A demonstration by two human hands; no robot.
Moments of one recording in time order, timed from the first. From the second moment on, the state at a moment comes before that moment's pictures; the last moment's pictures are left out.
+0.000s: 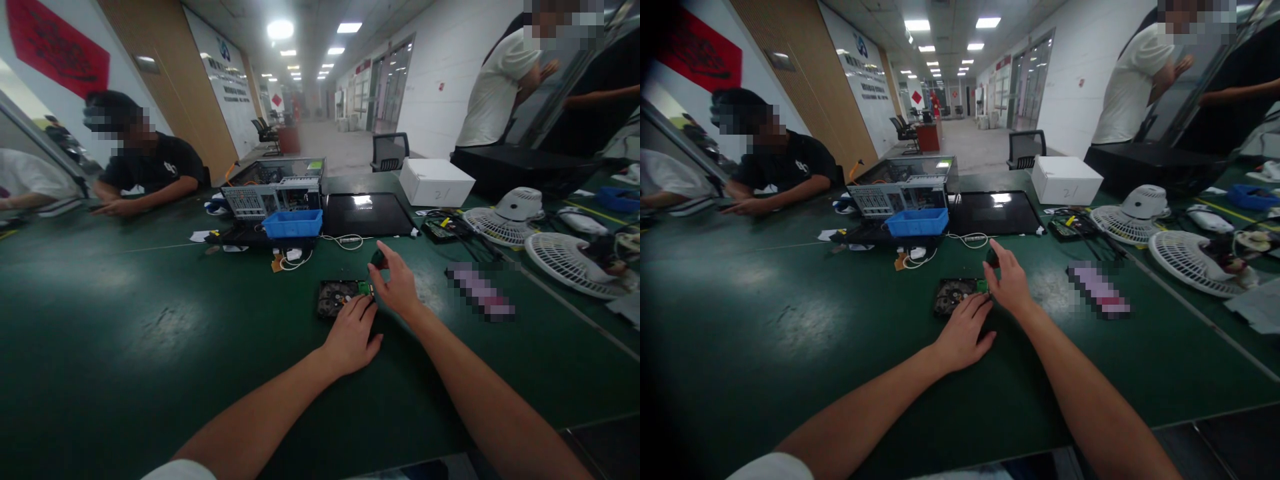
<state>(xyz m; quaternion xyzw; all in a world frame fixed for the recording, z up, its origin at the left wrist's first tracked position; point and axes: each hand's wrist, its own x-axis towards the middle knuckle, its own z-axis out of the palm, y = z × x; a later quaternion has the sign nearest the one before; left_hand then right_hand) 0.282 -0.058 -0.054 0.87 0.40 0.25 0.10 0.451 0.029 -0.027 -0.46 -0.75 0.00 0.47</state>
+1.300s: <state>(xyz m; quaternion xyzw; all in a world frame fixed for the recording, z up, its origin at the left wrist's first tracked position) 0.288 -0.075 -0.045 0.84 0.52 0.15 0.06 0.454 0.029 -0.026 -0.46 -0.74 0.00 0.49</state>
